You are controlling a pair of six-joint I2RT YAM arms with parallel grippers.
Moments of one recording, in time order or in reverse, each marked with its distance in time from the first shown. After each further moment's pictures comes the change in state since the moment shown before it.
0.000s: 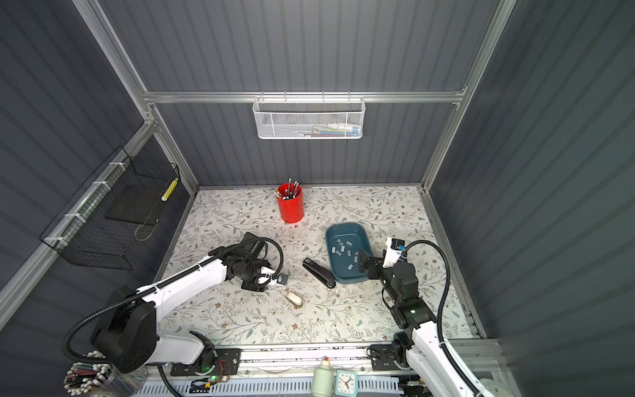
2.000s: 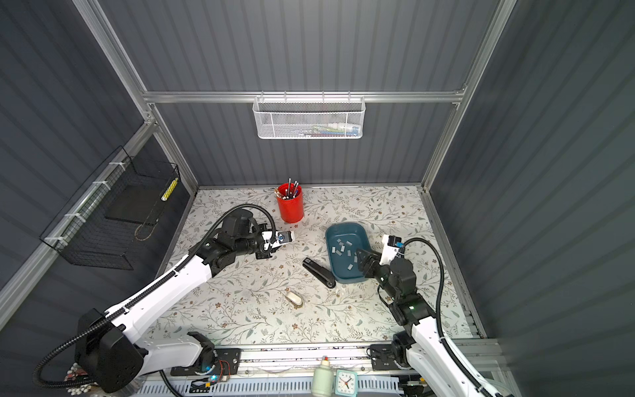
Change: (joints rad) left arm -0.002 -0.151 0.143 0.344 0.213 -0.294; right arm 0.111 0.056 0.055 0.009 -0.111 0.197
